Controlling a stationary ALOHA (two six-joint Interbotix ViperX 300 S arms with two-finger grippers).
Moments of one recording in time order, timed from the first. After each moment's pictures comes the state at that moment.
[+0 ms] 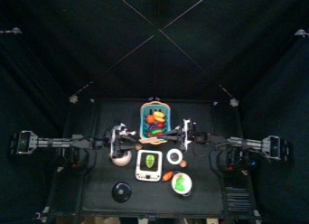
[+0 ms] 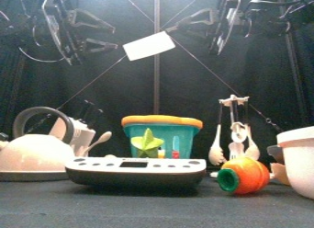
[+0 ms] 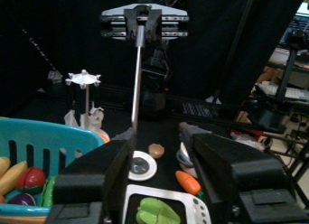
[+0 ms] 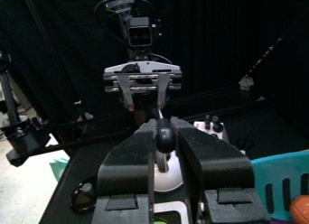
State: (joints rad) left arm 0.15 -0.55 1.08 0.21 -0.61 -0.35; right arm -0.29 -0.44 0.81 -0.53 -0.54 0.67
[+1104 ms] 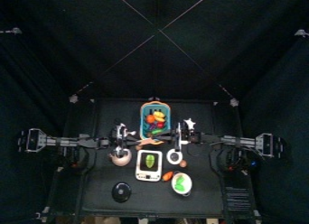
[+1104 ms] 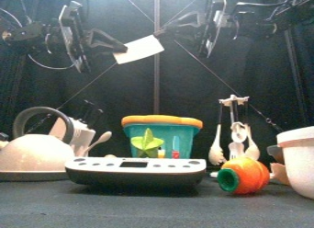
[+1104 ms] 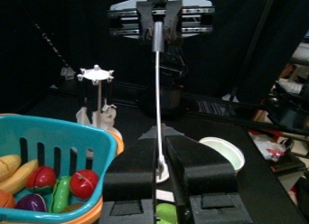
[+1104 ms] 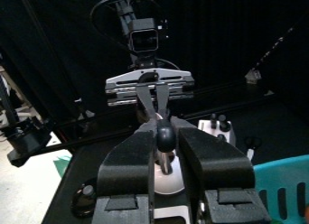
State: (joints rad) left arm 0.15 -0.43 1.06 0.16 -0.67 -0.24; right arm -0.22 -0.33 0.73 -0.50 -0.48 0.71
